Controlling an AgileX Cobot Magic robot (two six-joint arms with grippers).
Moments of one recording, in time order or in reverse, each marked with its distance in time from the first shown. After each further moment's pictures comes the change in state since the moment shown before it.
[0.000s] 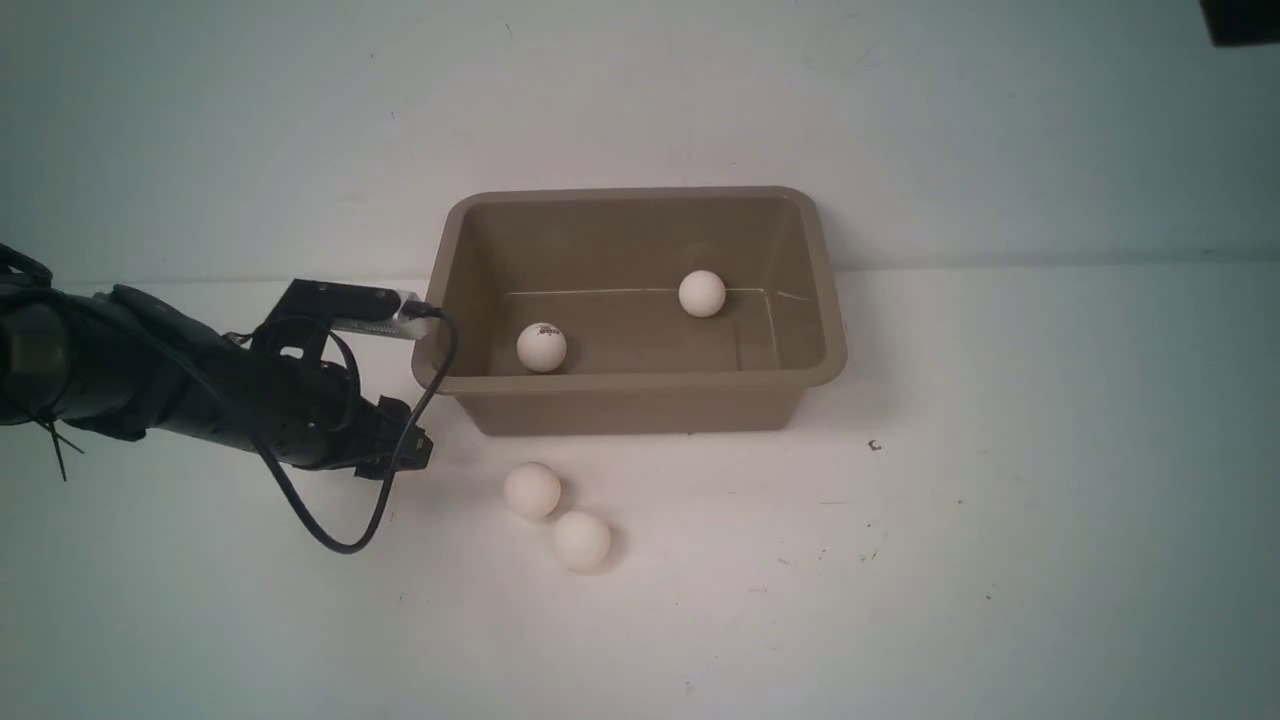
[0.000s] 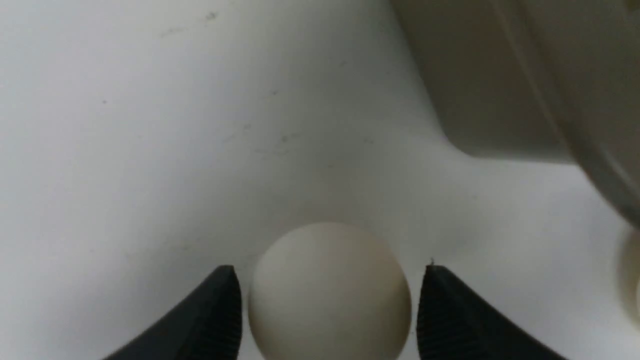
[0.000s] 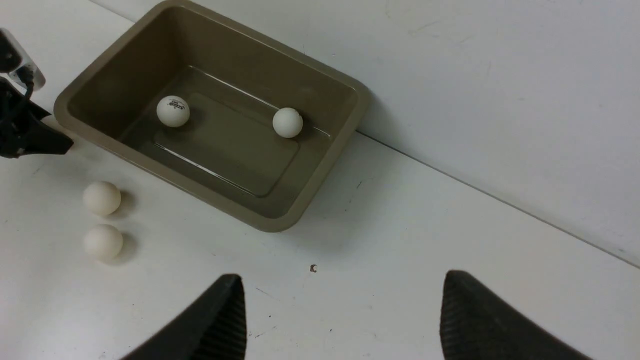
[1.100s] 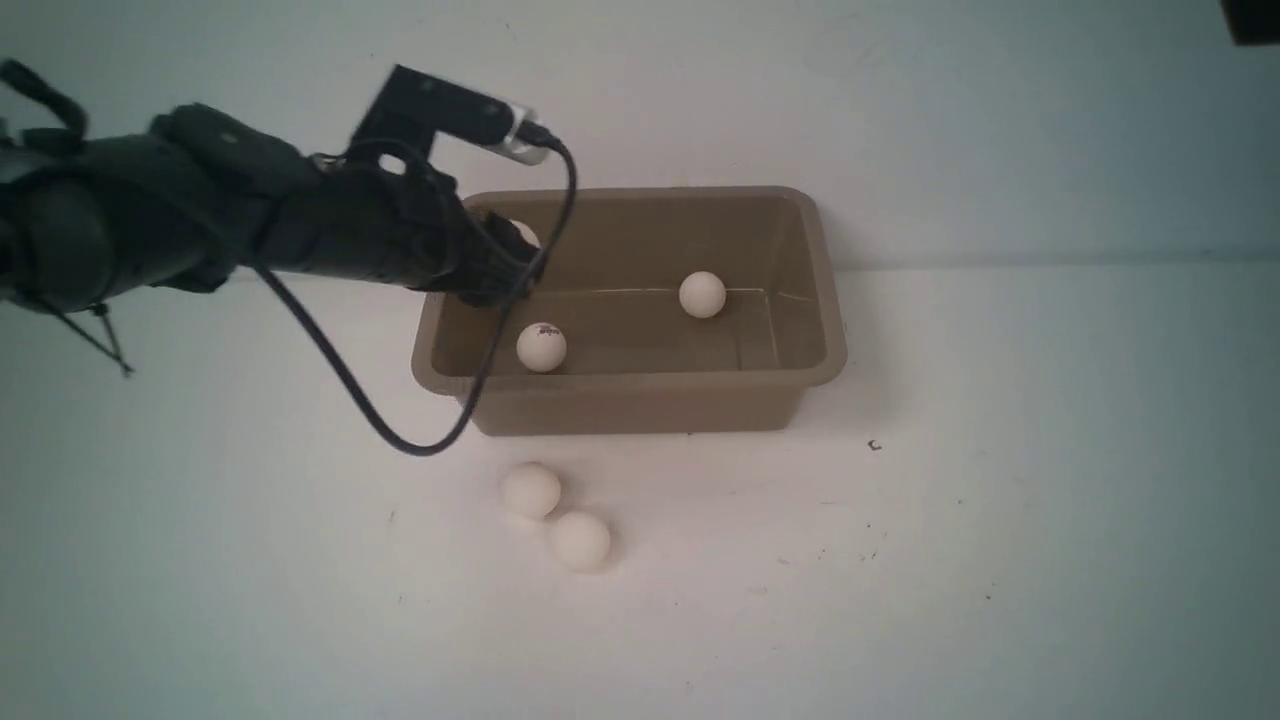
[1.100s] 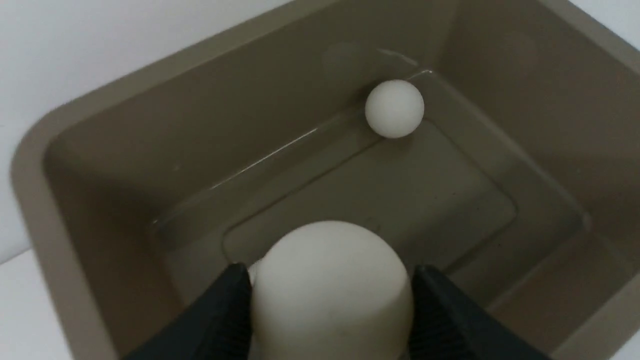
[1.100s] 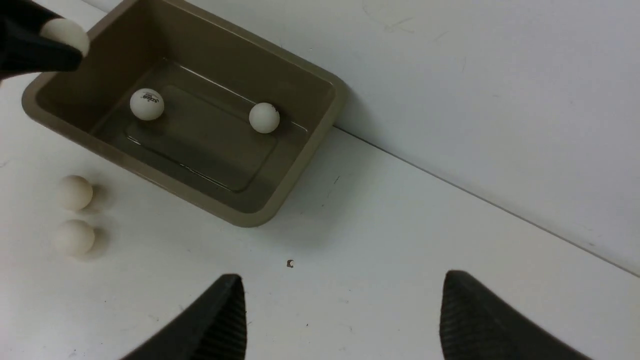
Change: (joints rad) right arm 0.000 0.000 0.000 -0.043 0.000 0.000; left arm -0.195 -0.100 -0.245 0.006 -0.001 0.023
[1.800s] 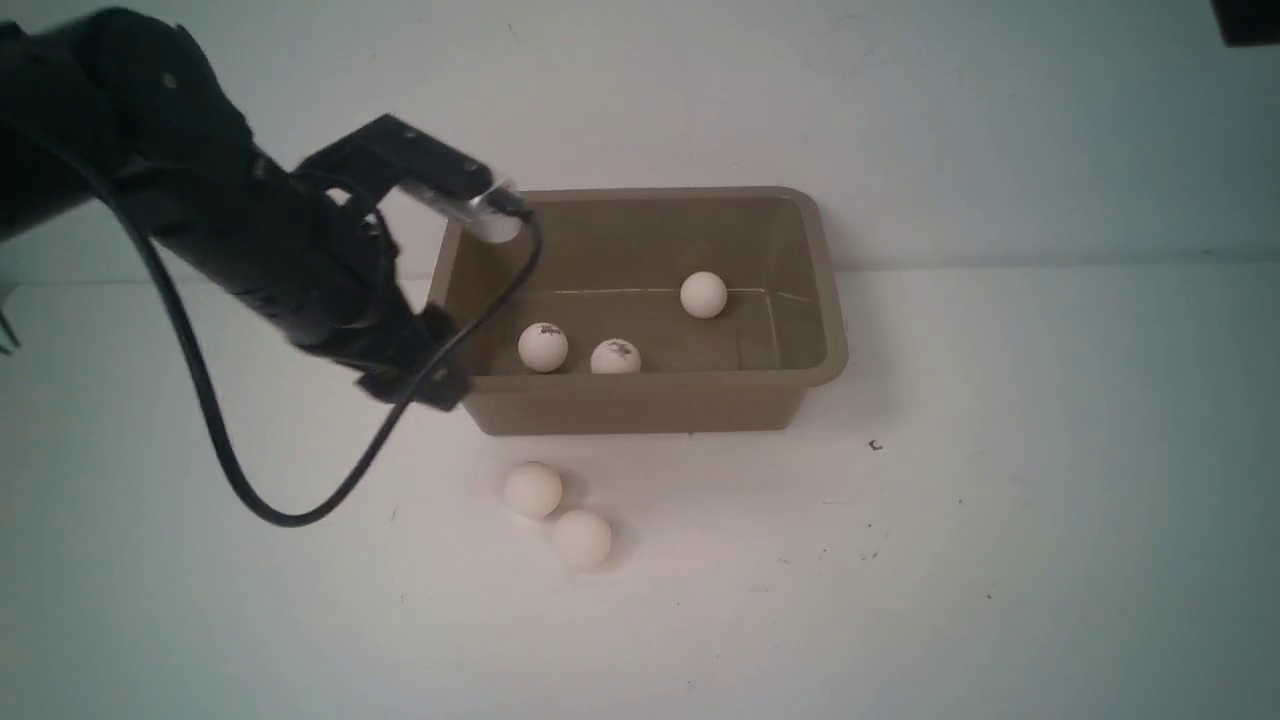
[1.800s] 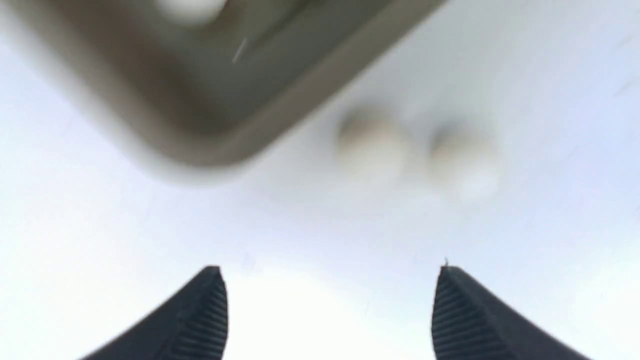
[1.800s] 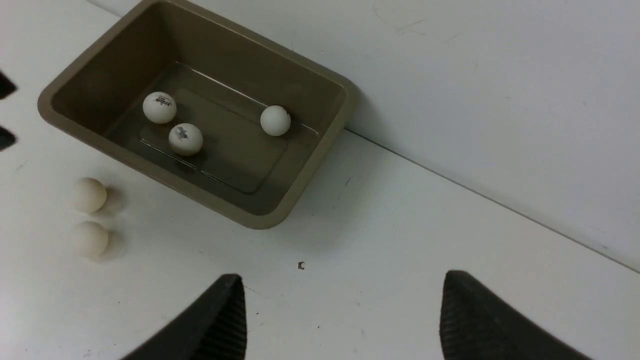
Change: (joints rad) right arm 0.000 0.000 0.001 0.018 0.000 0.000; left arm -0.005 -0.217 -0.013 0.717 0.570 -0.582
